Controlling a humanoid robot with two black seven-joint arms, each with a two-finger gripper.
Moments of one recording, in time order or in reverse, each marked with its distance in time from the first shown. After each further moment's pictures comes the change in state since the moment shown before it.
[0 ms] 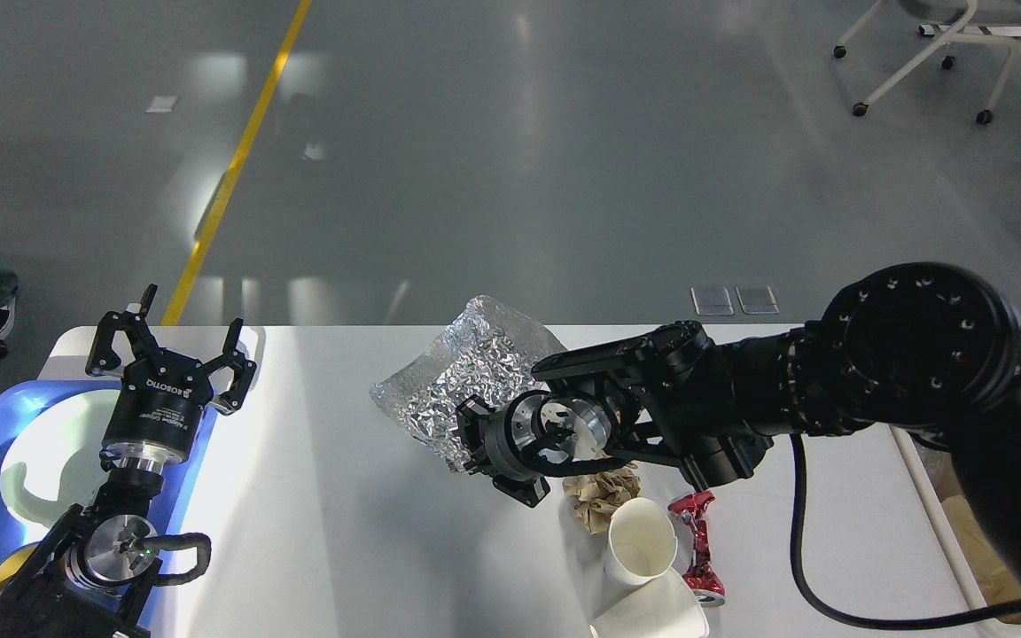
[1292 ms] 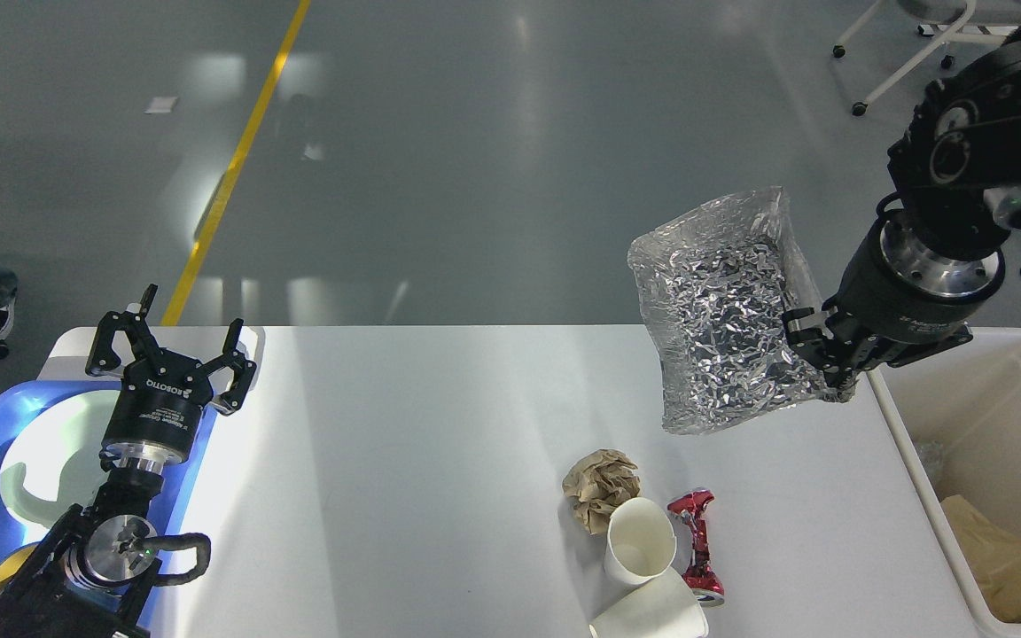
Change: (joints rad) left arm 0.001 0.001 0.001 0.000 0.000 -0.001 0.000; right arm 0.885 -0.517 -0.603 0.613 -0.730 0.696 0.000
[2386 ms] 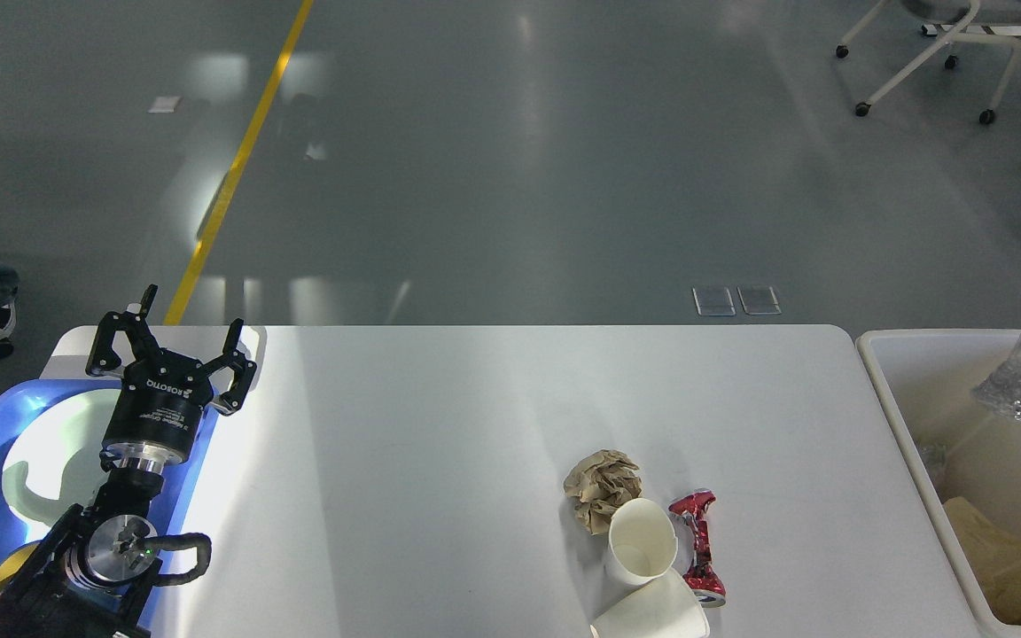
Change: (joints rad) left arm 0.000 0.000 0.000 0.000 0.000 0.001 0.000; right arm -1.138 -0.547 0.440 -0.857 -0.168 -0.372 0.005
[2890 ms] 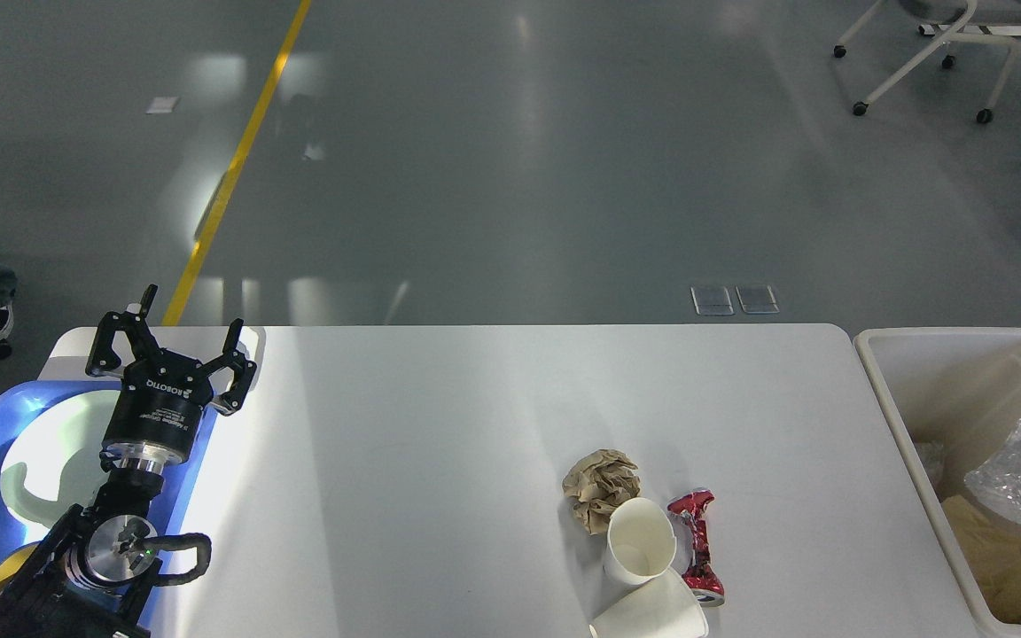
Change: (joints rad) left arm 0.000 0.000 -0.001 0.000 0.000 -0.001 -0.001; right arm -0.648 0.406 0.269 -0.517 0.013 -0.420 -0.001
